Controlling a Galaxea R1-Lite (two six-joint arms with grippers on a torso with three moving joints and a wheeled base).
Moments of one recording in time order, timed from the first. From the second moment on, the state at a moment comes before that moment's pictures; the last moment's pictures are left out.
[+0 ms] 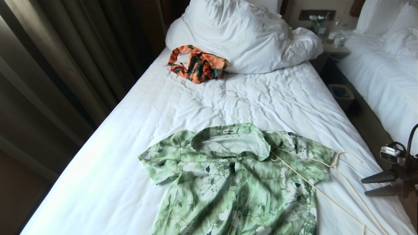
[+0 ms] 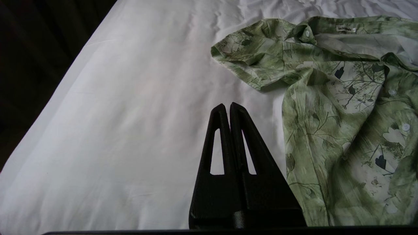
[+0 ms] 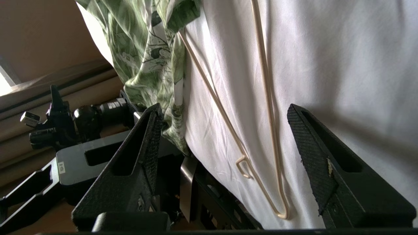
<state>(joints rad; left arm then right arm) 0.00 0.00 0.00 0.00 0.03 -0.06 -0.57 2.30 -1.58 1.19 0.95 -0.71</state>
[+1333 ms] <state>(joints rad) 0.00 0.00 0.00 0.00 0.03 -0.06 -0.36 2.24 -1.40 0.91 1.00 -0.68</state>
